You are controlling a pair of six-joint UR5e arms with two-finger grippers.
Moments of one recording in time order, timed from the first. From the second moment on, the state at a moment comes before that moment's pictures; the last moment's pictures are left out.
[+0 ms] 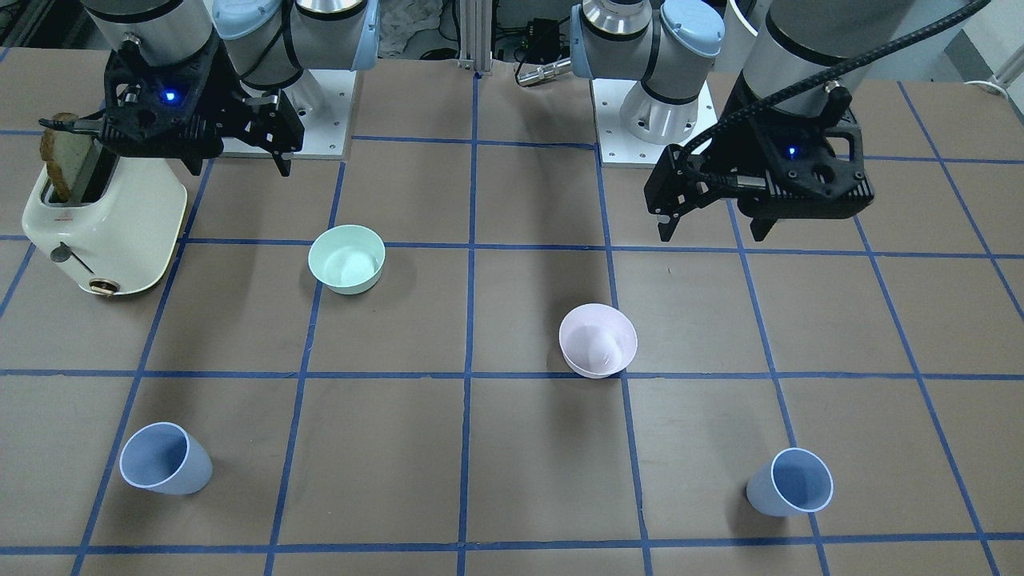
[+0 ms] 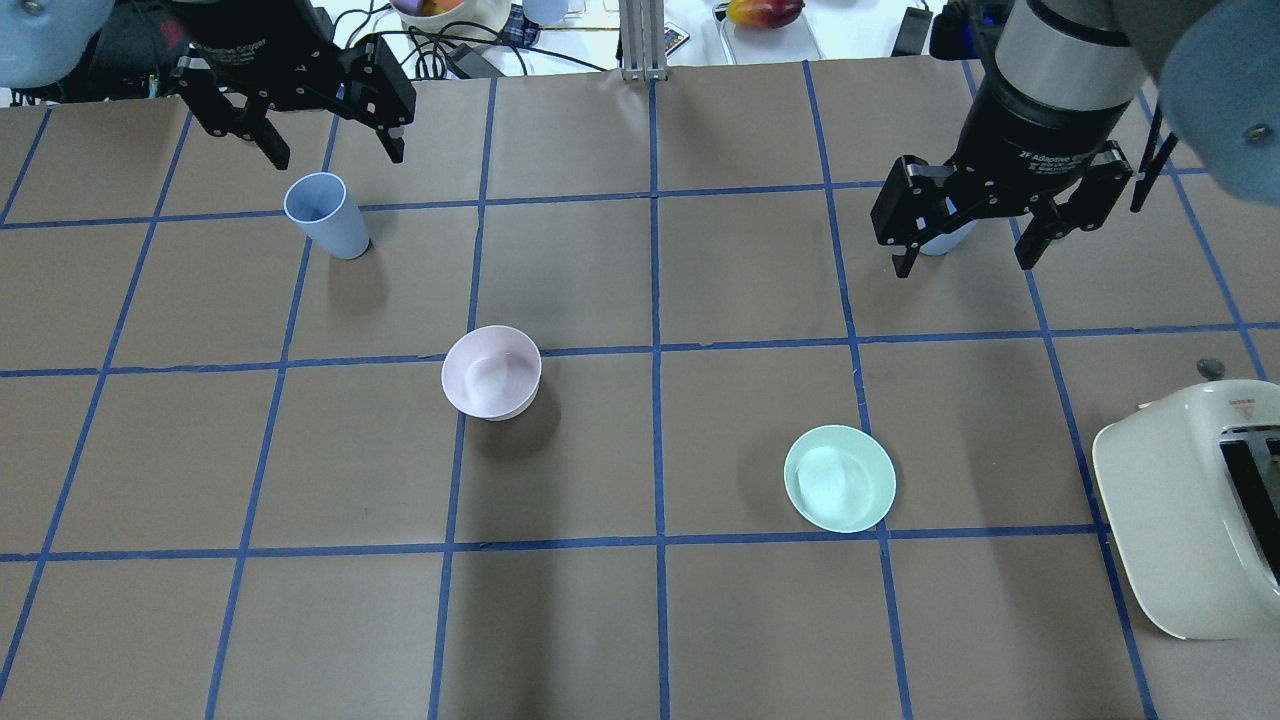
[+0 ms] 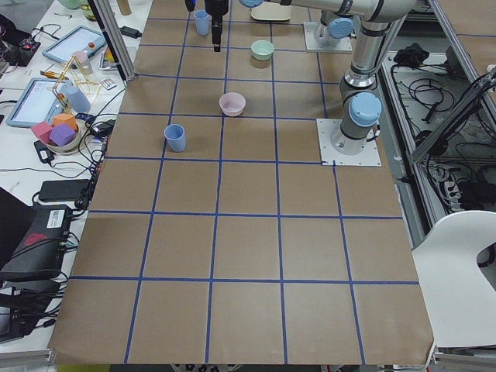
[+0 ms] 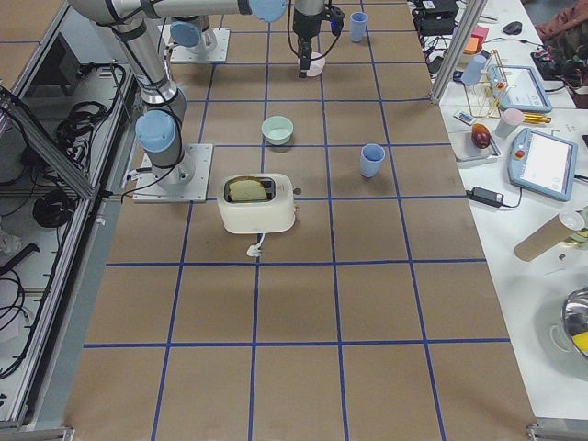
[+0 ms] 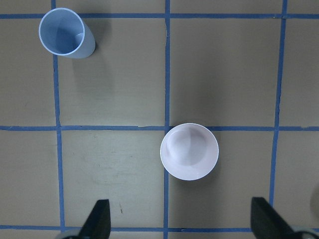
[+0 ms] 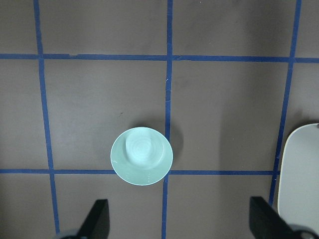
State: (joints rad) left arm -1.59 -1.69 -1.34 -1.63 1.58 -0.04; right arm 1.58 -1.62 1.57 -1.45 -1.58 -0.01
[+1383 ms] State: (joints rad) left arm -1.59 -1.69 -1.34 -1.64 1.59 -0.04; right arm 1.56 -1.61 1.58 -1.46 -1.58 -0.01
